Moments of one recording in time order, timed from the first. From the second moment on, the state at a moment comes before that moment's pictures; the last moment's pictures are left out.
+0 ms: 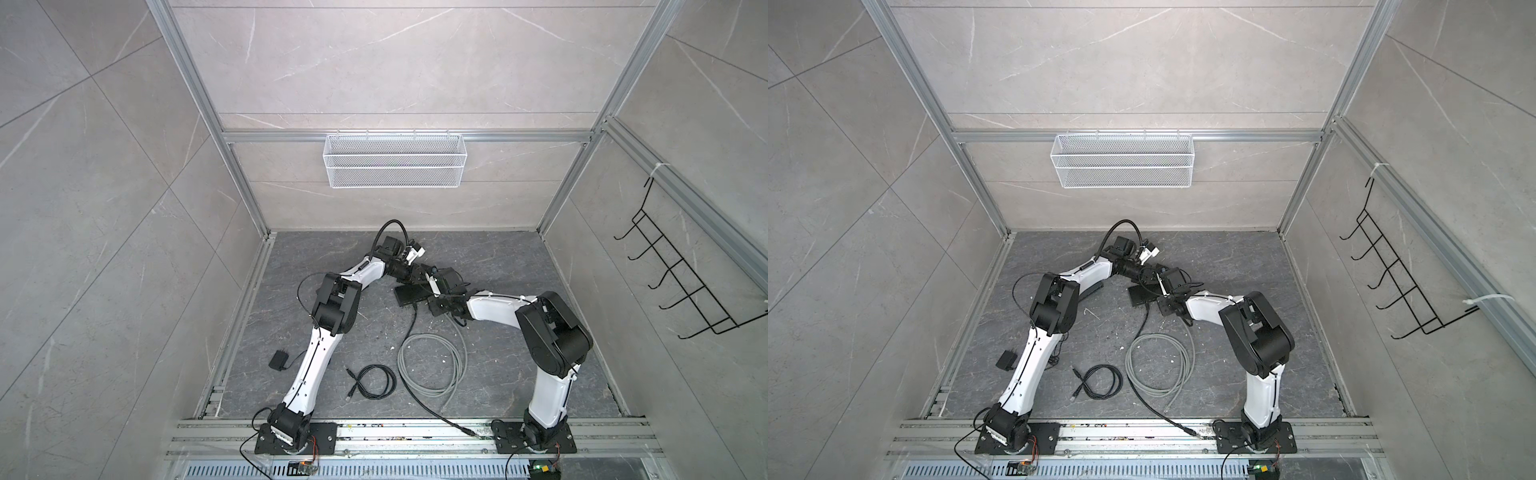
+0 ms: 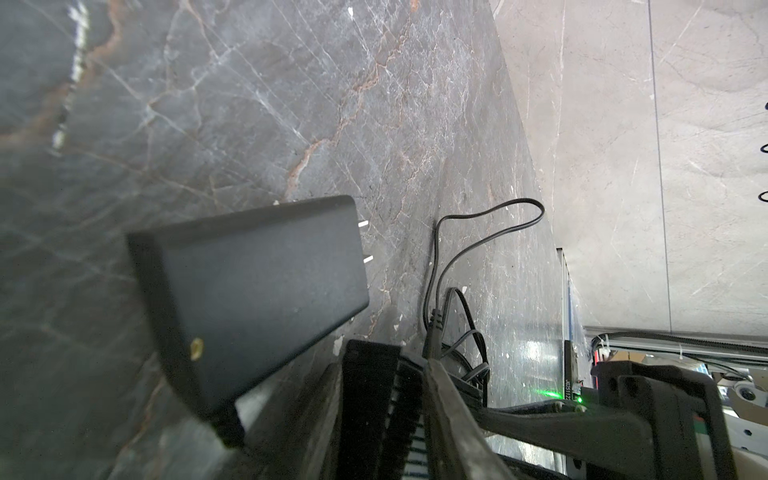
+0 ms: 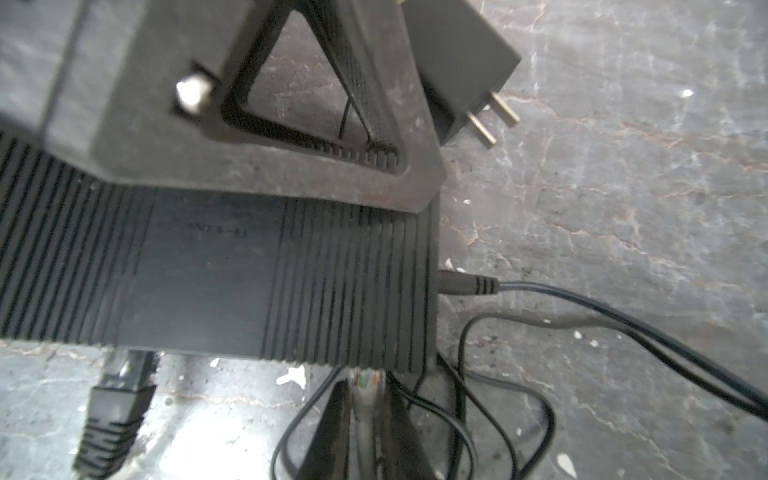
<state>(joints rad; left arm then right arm) -0.49 2.61 2.11 -0.45 0.94 -0.21 0.52 1.91 1.09 -0.12 0.11 0.04</state>
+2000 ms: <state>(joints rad) -0.44 2.58 2.01 -0.25 0.87 -0.54 0.33 1.85 1.30 -0.33 -0.29 -0.11</state>
